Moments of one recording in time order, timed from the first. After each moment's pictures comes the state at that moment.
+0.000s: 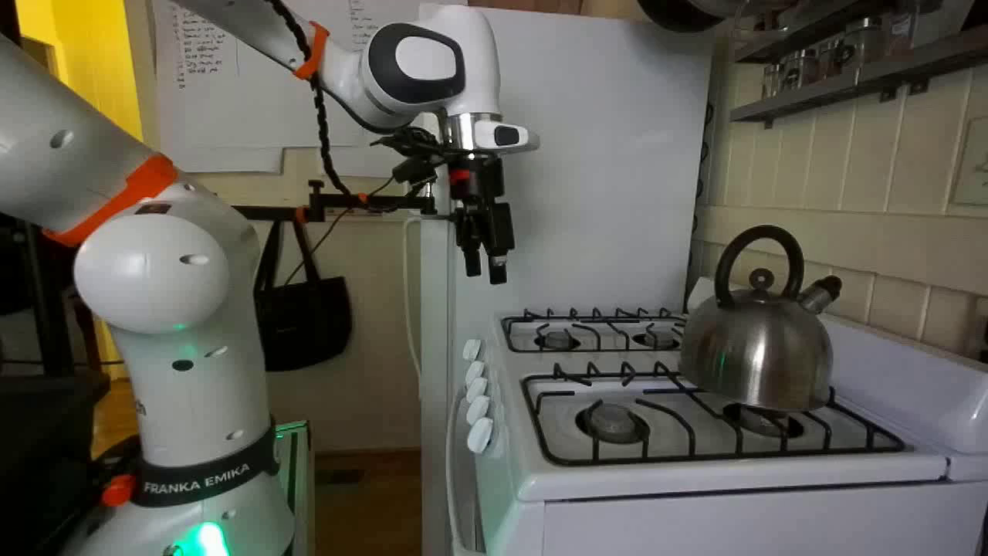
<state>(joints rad) 0.03 -0.79 0.11 -2.75 -0.02 2.05 0.10</state>
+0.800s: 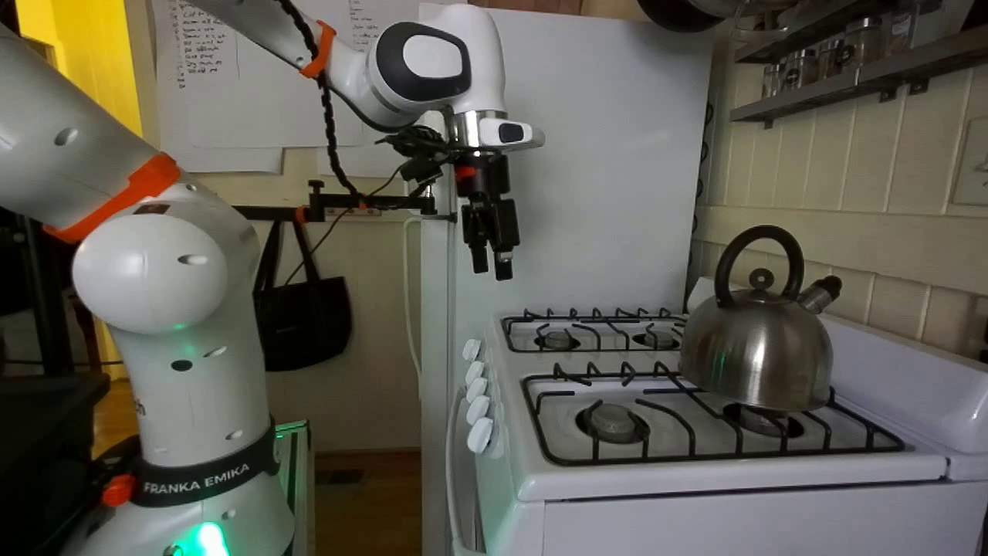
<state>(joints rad) 0.02 -0.75 0.12 -2.72 -0.03 2.06 0.14</state>
